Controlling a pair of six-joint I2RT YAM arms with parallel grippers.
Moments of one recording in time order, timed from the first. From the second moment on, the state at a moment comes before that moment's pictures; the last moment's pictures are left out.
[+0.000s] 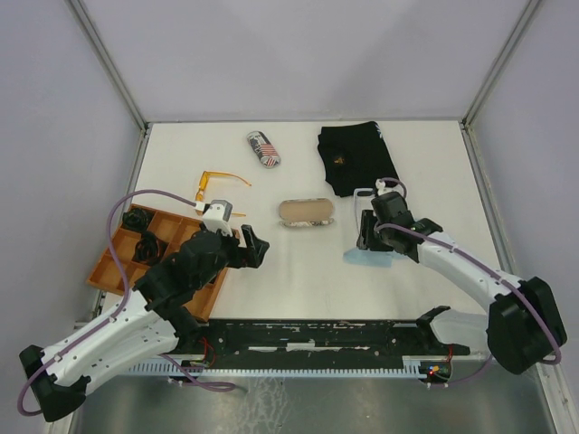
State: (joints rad) left arm -0.84 0.63 0.61 -0.42 -0.30 -0.57; right arm 0.49 1.18 0.73 -0.47 0.08 0.51
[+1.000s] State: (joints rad) left arm -0.84 0.62 0.60 -0.42 -0.30 -0.59; right arm 0.53 1.38 0.65 -0.29 0.01 0.45
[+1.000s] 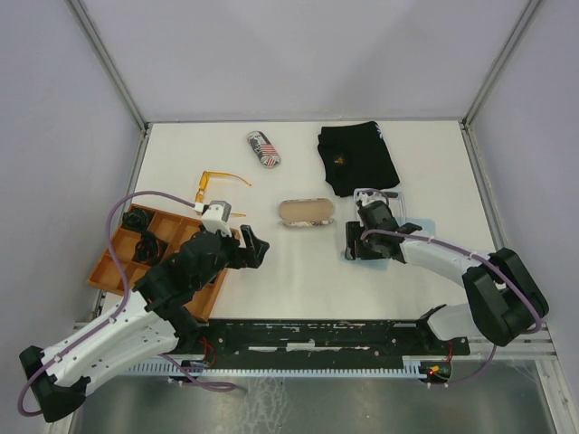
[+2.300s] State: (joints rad) left arm -0.84 0.59 0.59 -0.47 -0.35 -0.63; right arm 1.02 1.25 0.75 -0.40 0.40 0.81
